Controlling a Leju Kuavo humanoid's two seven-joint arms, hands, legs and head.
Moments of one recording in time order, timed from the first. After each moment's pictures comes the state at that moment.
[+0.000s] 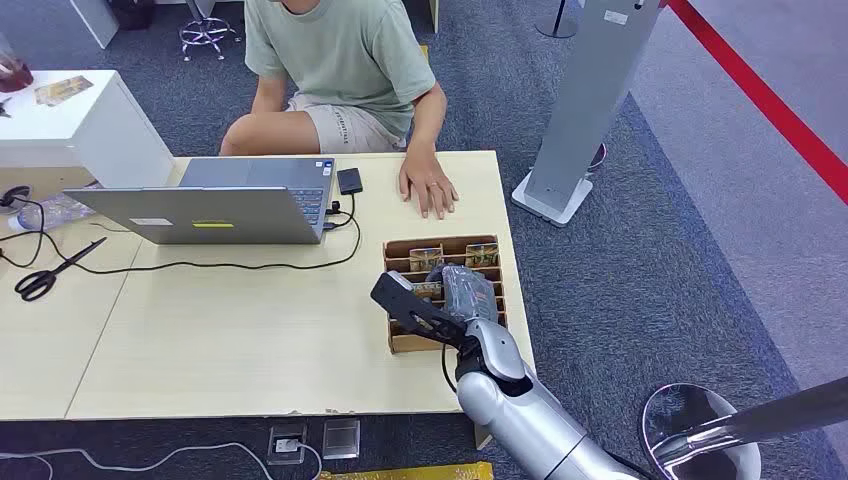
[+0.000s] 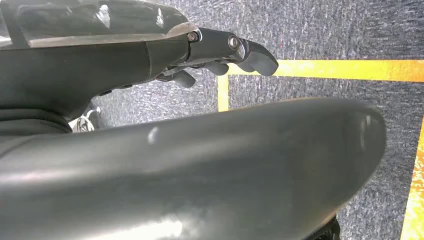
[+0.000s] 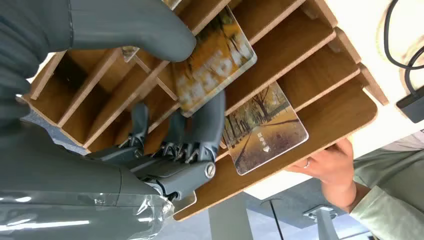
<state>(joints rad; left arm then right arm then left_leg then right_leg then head) -0.11 0.10 -1.17 -0.20 1.32 0.14 0.06 -0.46 0.04 0.88 -1.08 0.84 -0.29 0.51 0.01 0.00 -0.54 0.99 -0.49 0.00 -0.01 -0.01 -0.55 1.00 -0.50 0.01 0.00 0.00</state>
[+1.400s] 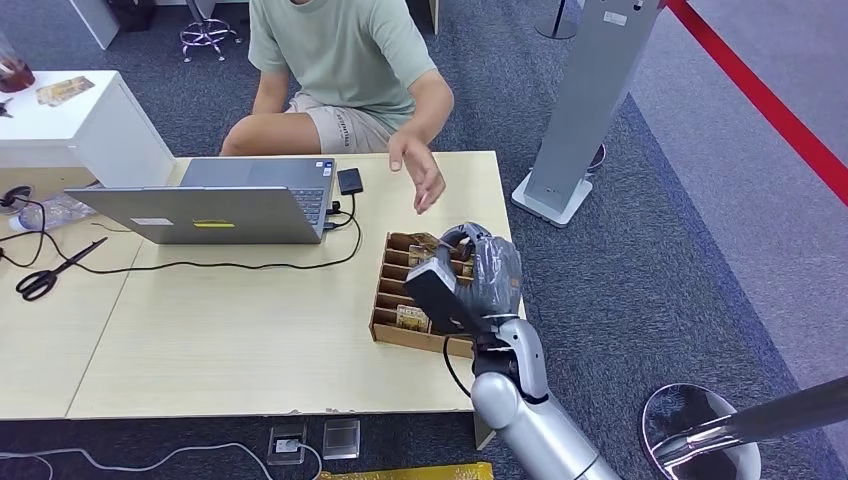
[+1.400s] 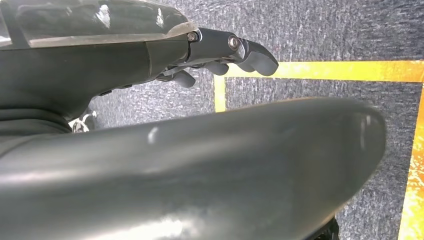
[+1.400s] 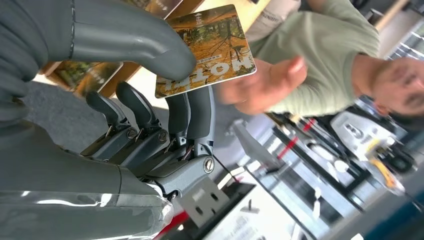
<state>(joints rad) -0.12 0.10 -1.20 -0.19 1.29 0.14 0.03 -0.67 0.09 0.84 -0.86 0.77 -0.56 0.18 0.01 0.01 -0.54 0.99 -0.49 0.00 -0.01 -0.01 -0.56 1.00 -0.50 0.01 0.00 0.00</state>
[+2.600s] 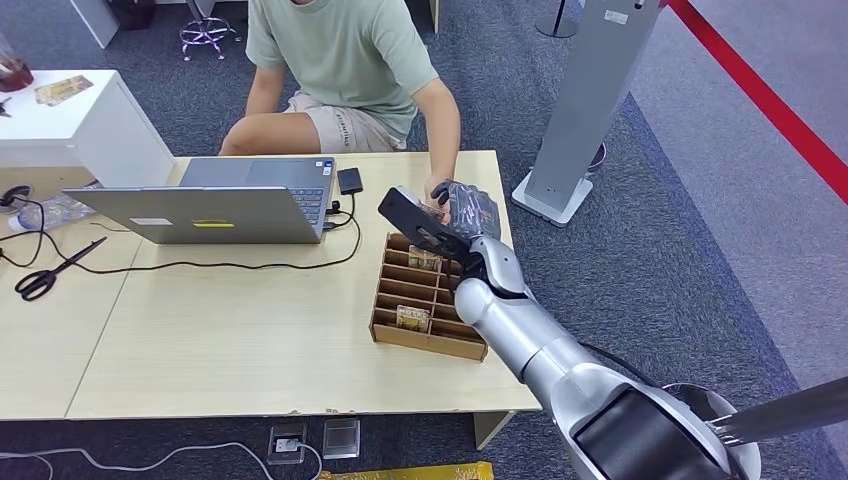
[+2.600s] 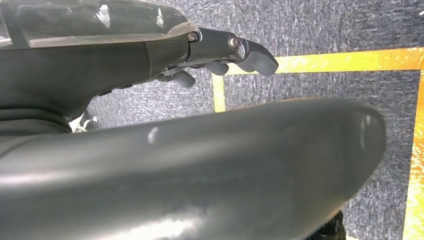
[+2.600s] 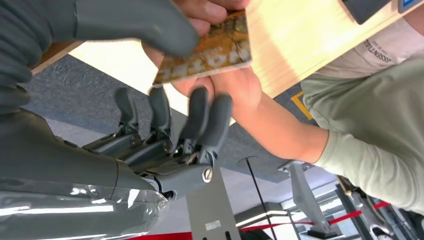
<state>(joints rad) -0.12 0.11 -1.22 -0.19 1.31 0.12 0.02 -0.84 0.14 0.80 -0.60 0.66 -0.55 0.19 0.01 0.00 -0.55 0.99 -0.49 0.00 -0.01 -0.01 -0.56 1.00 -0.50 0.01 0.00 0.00</state>
